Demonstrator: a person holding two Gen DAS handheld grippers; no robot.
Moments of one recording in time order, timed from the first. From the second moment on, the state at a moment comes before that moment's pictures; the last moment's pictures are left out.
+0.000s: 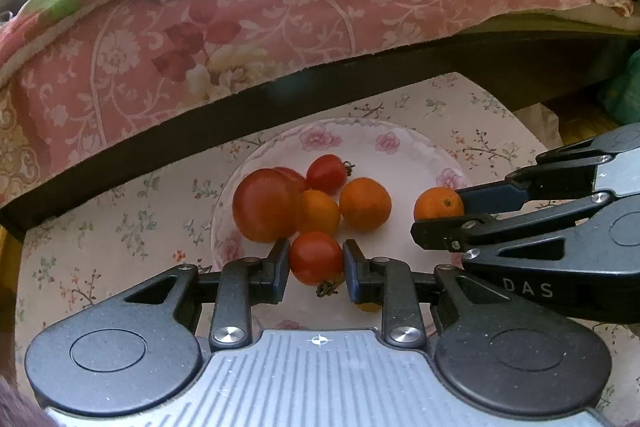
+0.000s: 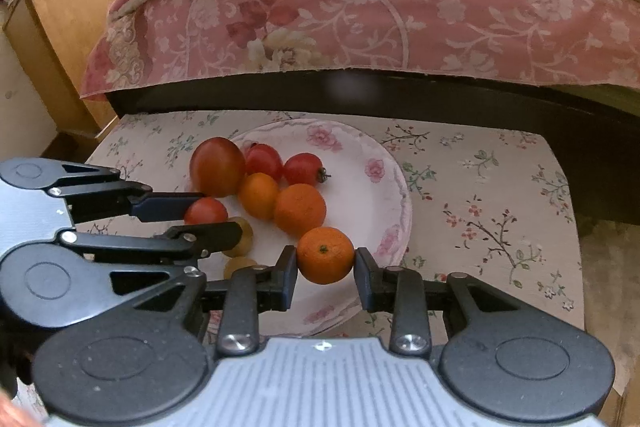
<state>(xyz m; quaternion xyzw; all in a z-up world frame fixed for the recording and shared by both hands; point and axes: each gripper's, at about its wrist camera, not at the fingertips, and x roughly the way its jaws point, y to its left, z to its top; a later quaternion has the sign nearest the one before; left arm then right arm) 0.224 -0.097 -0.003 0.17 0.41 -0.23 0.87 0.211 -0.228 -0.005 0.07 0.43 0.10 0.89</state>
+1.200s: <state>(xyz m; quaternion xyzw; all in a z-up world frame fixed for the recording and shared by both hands) 0.181 -0.079 0.021 0.17 0.38 -0.19 0.89 0.163 -0.231 0.022 0.06 0.40 0.06 0.91</state>
